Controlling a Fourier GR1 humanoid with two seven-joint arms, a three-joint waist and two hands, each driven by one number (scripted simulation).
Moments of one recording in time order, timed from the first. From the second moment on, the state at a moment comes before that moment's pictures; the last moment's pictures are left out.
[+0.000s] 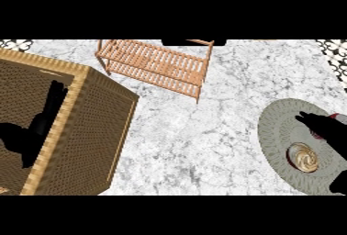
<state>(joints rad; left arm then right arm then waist) -0.07 0.27 -0.06 -1.68 0.11 0.30 0.21 -0.01 -0.78 0.14 -1.64 0.69 0.41 0.01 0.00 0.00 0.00</state>
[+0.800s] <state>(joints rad) -0.06 0.24 -0.03 -1.71 0.07 0.27 0.22 -0.04 -0.62 0.12 -1.45 0.86 0.31 -0.15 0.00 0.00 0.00</state>
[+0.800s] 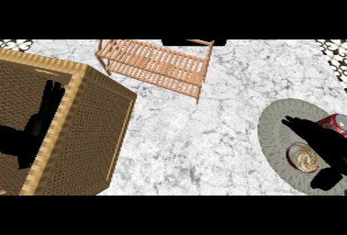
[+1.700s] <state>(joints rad) -0.09 0.23 -0.01 -1.69 0.05 0.25 0.23 -0.15 -0.39 0.18 -1.32 1.12 0.23 -0.02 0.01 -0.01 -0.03</state>
